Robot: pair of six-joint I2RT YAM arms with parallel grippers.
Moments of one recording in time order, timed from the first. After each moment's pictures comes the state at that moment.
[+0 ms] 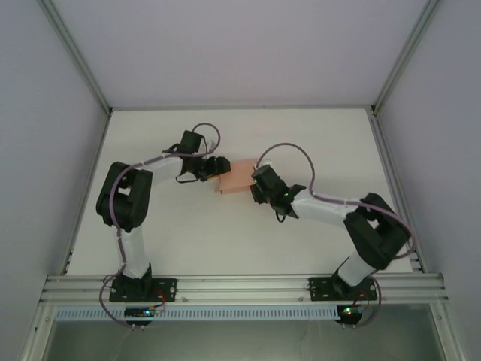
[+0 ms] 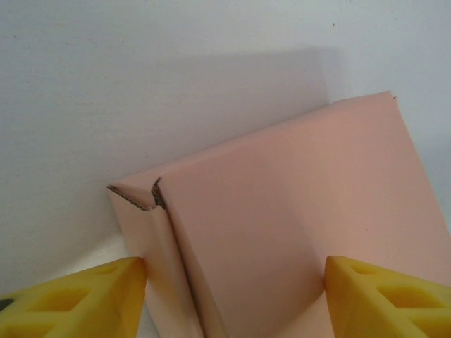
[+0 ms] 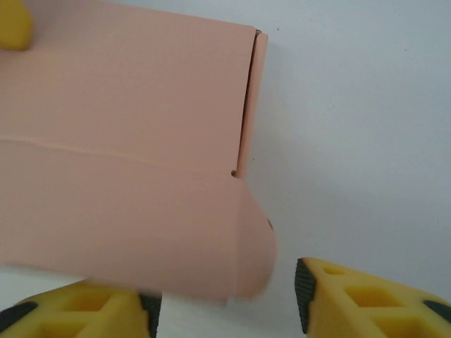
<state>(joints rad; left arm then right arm) -0.37 1.93 1.20 -0.25 0.52 -0.56 0.76 1.55 0.84 -0.12 0.35 0.28</state>
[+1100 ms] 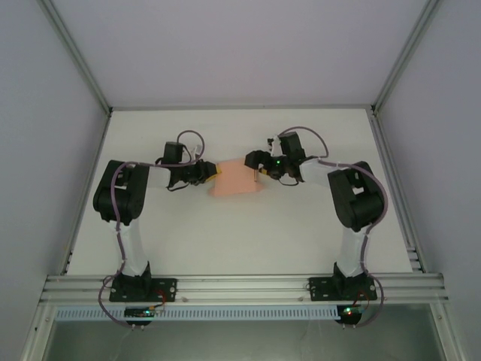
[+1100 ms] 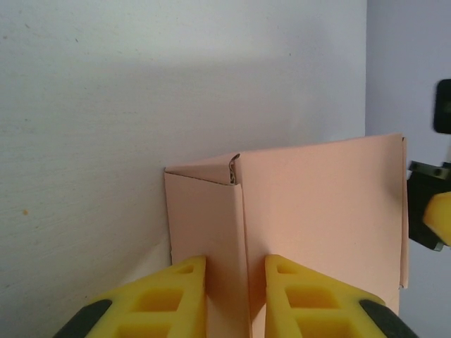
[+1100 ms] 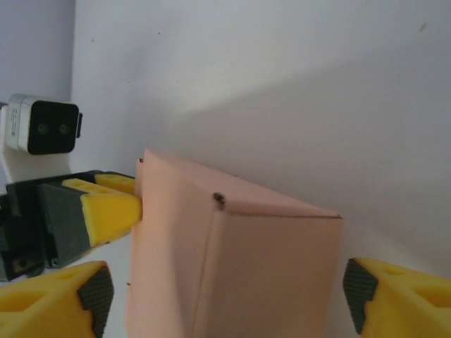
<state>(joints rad) -0.23 1.98 0.98 0.22 0.83 -0.69 0.38 1.94 1.12 0.10 -0.62 0.70</state>
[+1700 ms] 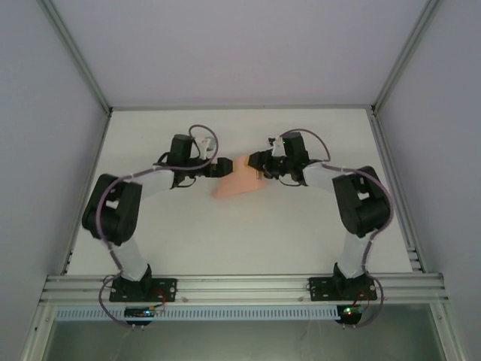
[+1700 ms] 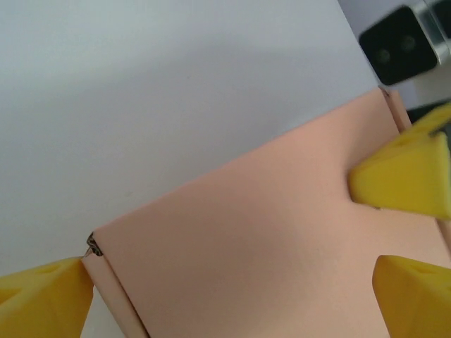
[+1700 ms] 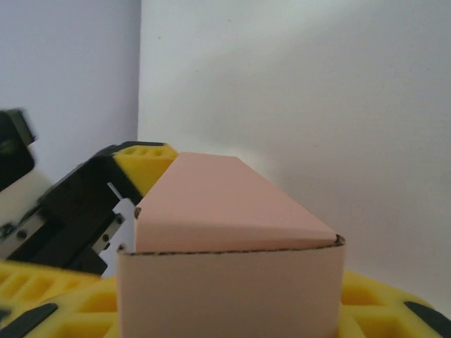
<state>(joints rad) -0.40 1.70 0.99 0.08 0.58 -0.32 0.37 1.80 1.04 0.15 -0.72 0.83</state>
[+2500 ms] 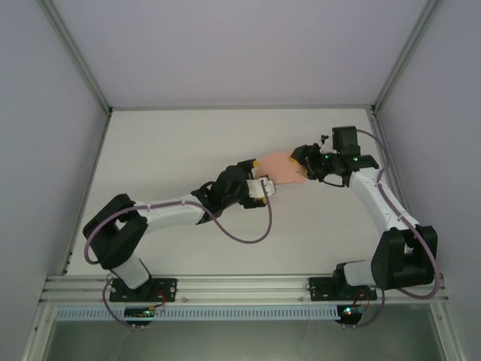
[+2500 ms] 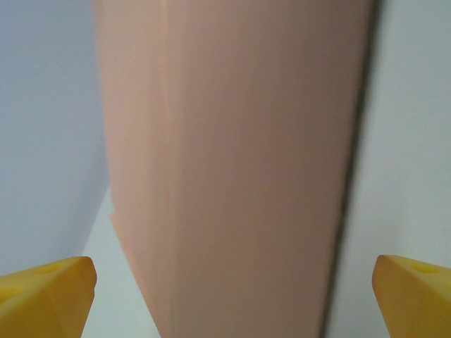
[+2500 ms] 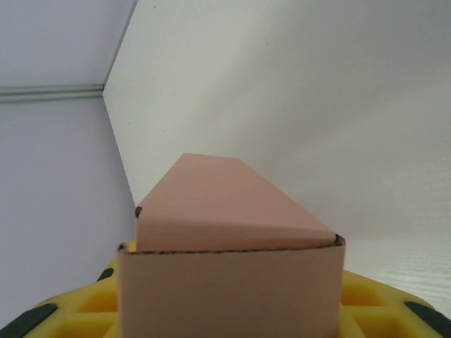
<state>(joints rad) -0.93 1.64 0.91 0.31 -0.11 0.72 0.12 1.35 1.05 -0.52 -0.62 0.92</state>
